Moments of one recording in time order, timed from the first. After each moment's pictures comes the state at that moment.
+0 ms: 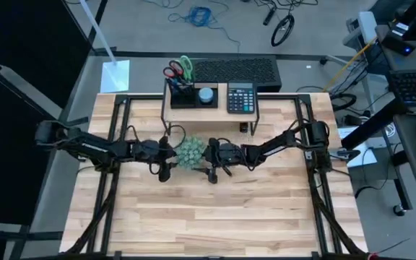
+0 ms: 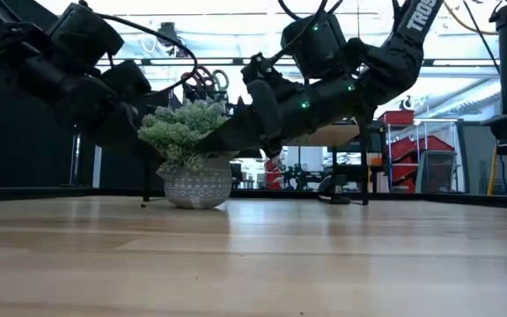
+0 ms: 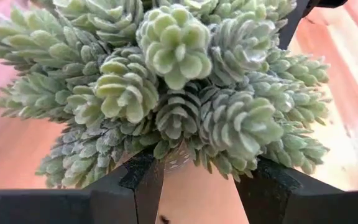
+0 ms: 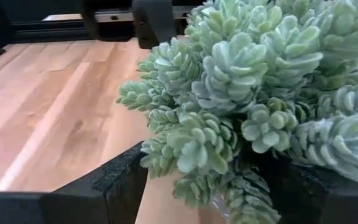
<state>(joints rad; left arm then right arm) 0.01 1.20 0.26 0.38 0.00 -0.07 0.02 2.00 0.94 0.70 0.01 0.07</state>
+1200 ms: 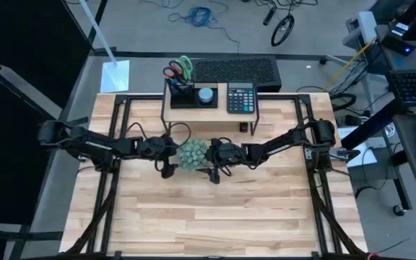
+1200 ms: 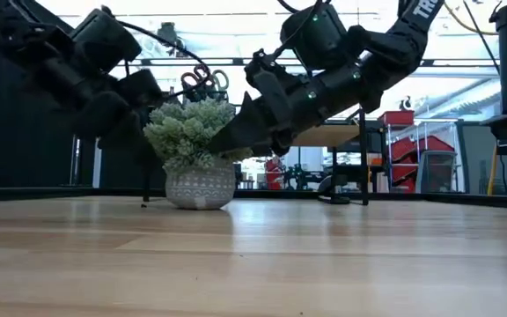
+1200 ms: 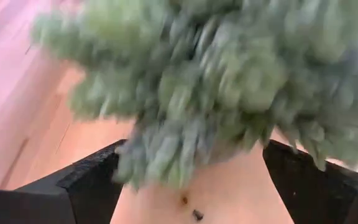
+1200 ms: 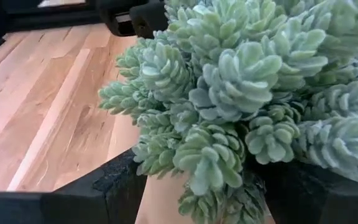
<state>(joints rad) 0.07 1.27 0.35 0.29 0.00 -0.01 0.02 1.94 0.94 0.55 0.03 0.15</state>
